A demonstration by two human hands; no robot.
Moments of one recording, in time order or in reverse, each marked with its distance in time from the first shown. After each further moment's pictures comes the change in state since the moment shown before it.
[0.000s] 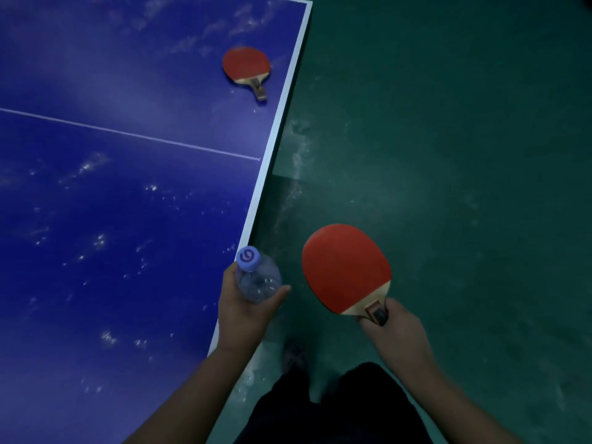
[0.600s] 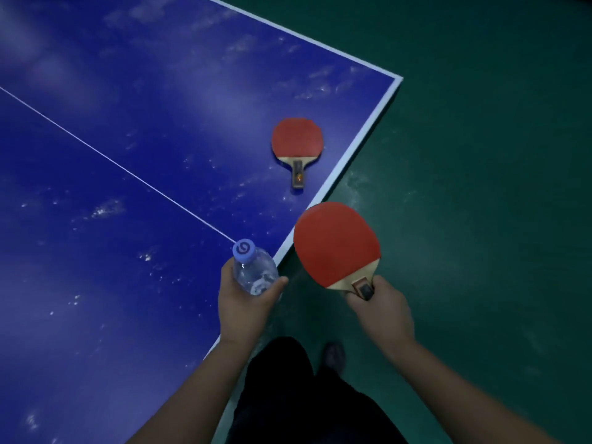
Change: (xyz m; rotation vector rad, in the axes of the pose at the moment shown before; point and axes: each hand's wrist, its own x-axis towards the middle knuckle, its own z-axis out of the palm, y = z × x) left_hand 0.264 0.079 0.121 -0.019 0.443 -0.123; right_hand 0.342 -0.203 -0.086 -0.062 -0.100 -0.292
